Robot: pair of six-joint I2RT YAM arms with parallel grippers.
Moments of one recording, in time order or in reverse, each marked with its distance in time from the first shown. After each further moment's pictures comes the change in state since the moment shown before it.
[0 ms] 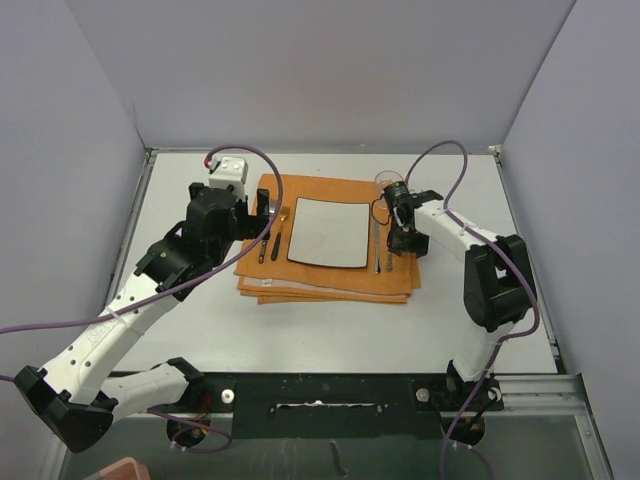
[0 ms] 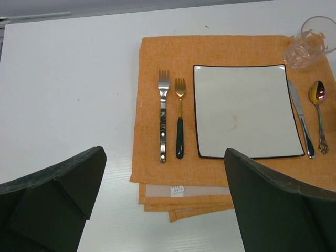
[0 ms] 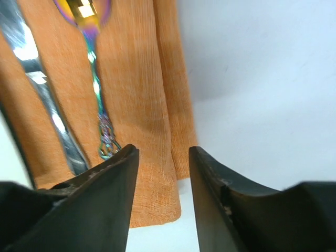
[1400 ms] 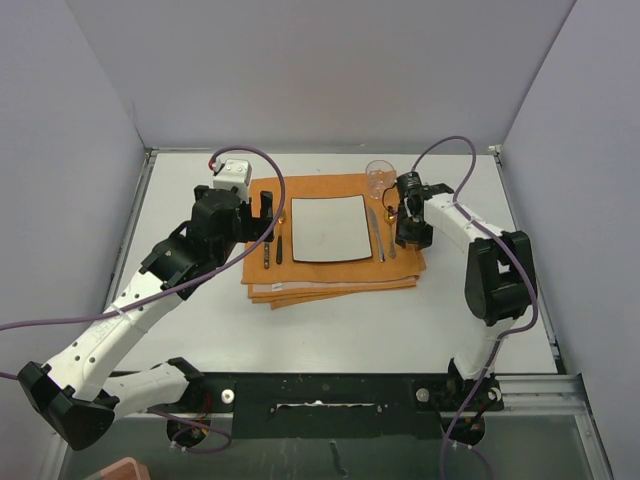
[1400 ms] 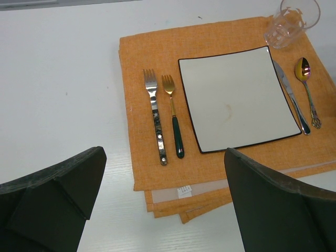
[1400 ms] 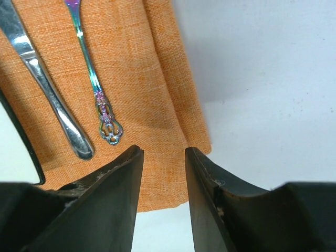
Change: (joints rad) left arm -0.001 0.015 -0.018 0.006 0.027 -0.025; right arm -0.079 0.034 0.096 0.030 -0.080 -0.126
